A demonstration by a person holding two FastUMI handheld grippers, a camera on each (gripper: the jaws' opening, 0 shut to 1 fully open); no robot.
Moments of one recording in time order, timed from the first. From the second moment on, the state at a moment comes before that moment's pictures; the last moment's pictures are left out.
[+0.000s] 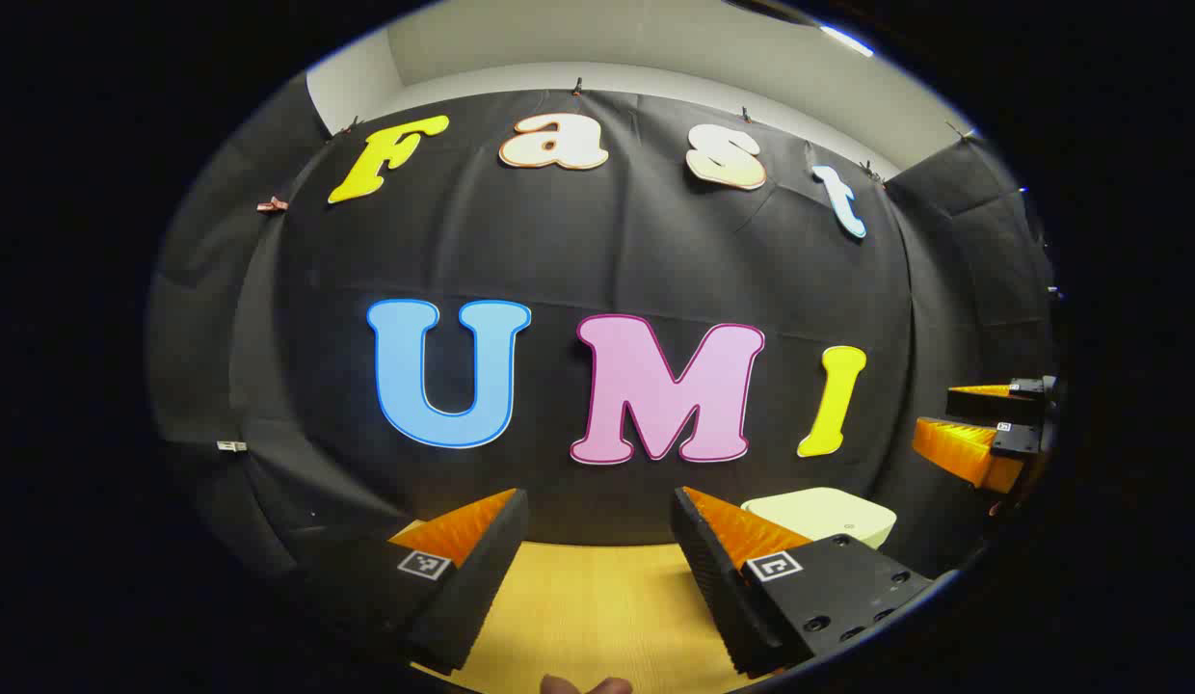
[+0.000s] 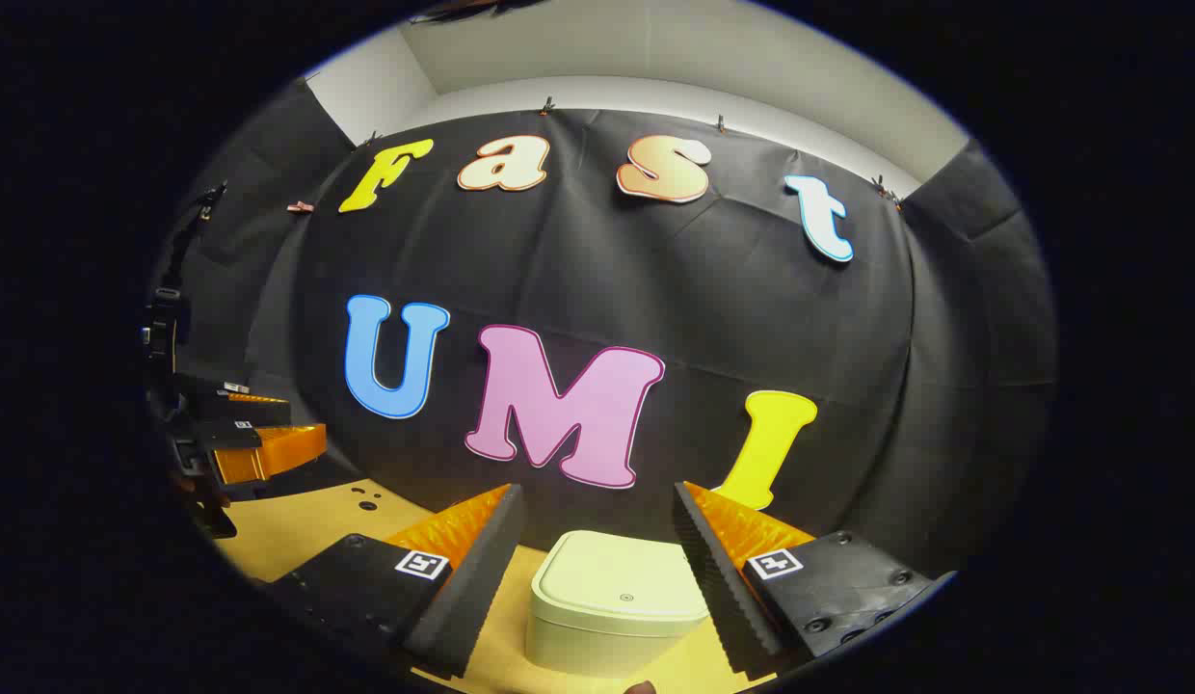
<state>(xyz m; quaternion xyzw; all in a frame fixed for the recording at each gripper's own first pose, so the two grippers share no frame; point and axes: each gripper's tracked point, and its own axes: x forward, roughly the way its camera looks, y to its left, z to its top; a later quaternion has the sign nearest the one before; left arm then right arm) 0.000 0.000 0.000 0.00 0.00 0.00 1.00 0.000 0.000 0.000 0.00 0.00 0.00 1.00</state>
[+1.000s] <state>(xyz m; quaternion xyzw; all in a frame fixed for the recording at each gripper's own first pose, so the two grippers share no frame) -0.006 0.003 -0.002 0.01 0.00 0.00 1.00 0.004 -0.001 -0.004 0.02 0.02 0.01 1.00</state>
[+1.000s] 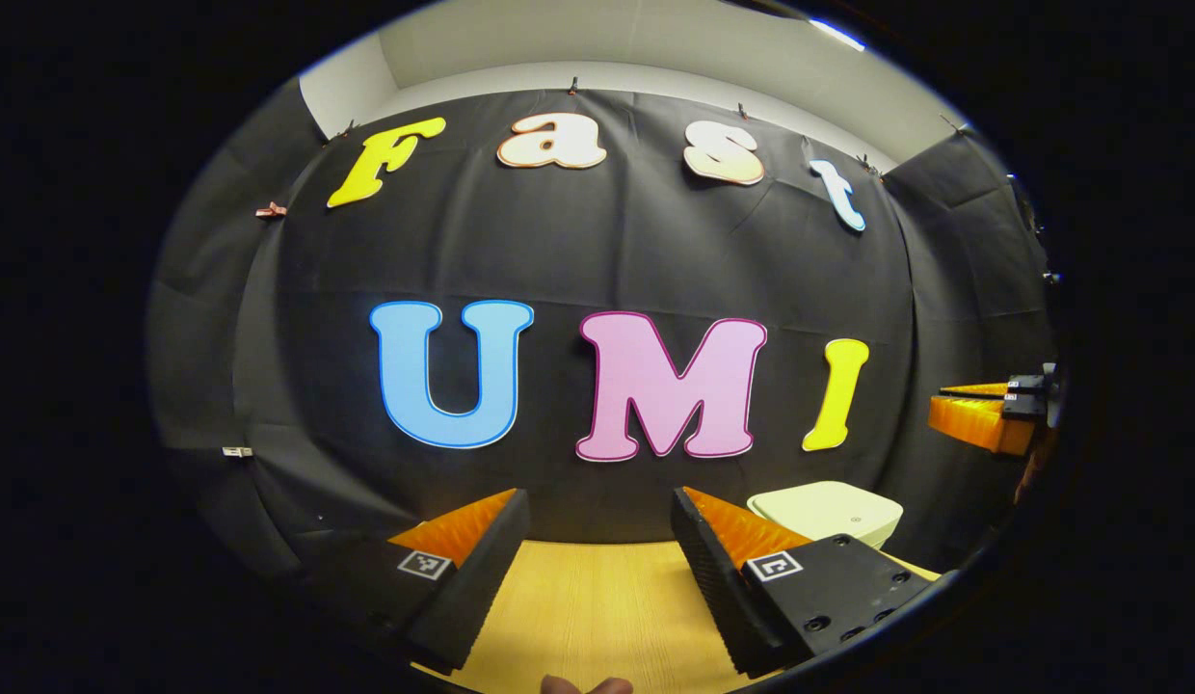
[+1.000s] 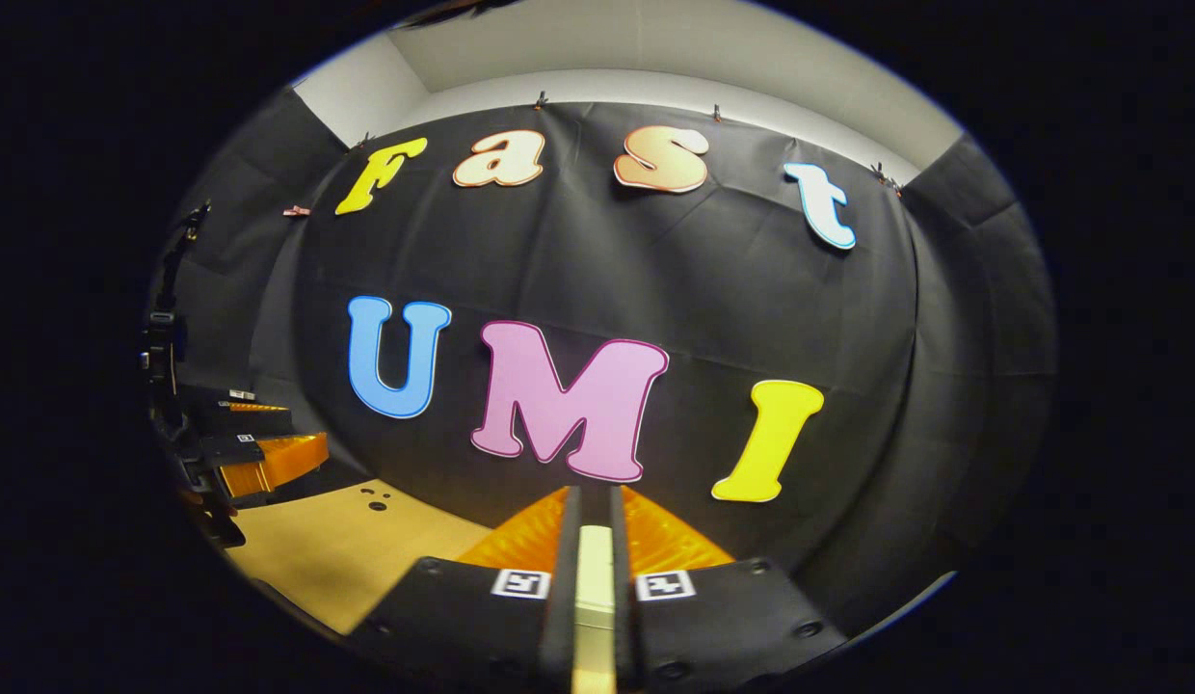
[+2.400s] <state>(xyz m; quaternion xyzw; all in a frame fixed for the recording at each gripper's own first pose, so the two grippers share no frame) -0.012 0.012 -0.017 0.02 0.02 0.02 1.00 0.092 -0.034 -0.187 0.08 0.30 0.07 0.95</state>
